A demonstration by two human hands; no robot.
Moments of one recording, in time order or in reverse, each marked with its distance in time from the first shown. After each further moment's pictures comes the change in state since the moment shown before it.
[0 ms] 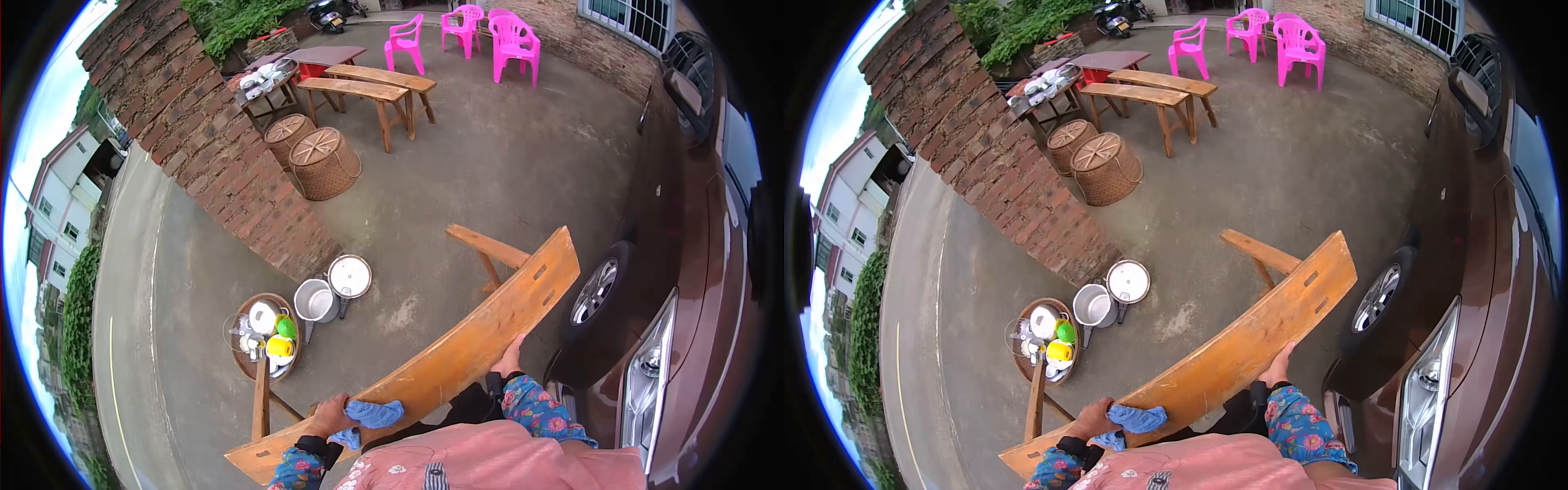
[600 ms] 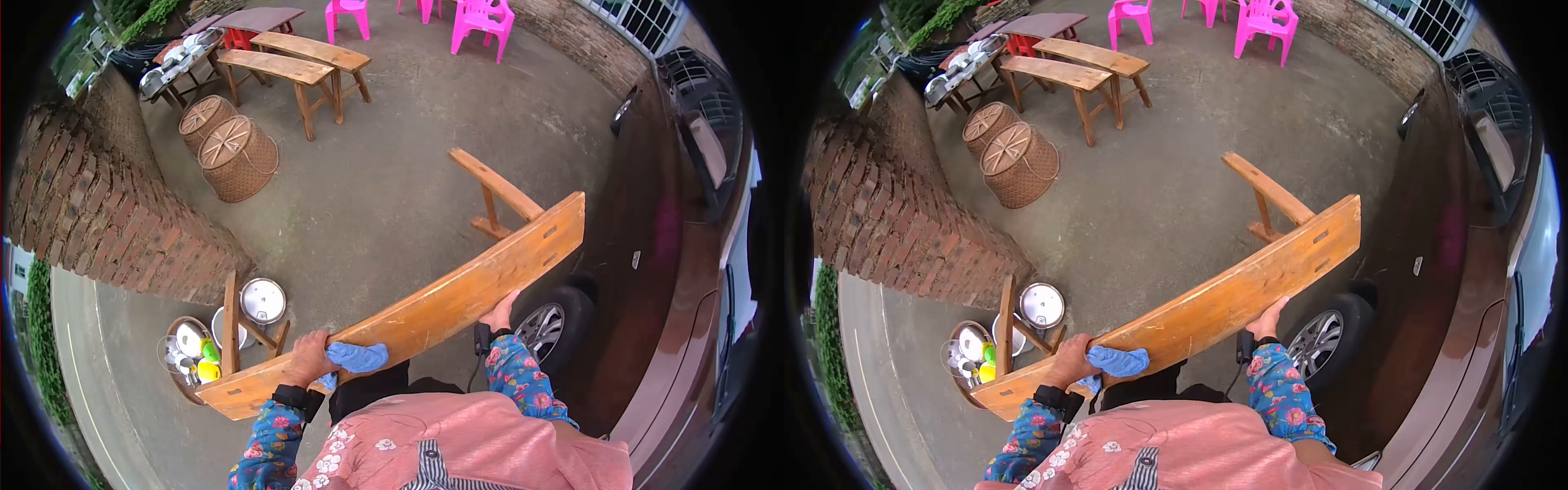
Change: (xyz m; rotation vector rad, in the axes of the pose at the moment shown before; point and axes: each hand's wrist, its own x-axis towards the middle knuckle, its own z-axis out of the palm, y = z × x) left_hand 0.389 0.309 -0.147 -0.021 0.178 0.246; right_hand 0.303 -0.337 0.159 -0.007 0.025 -0.286
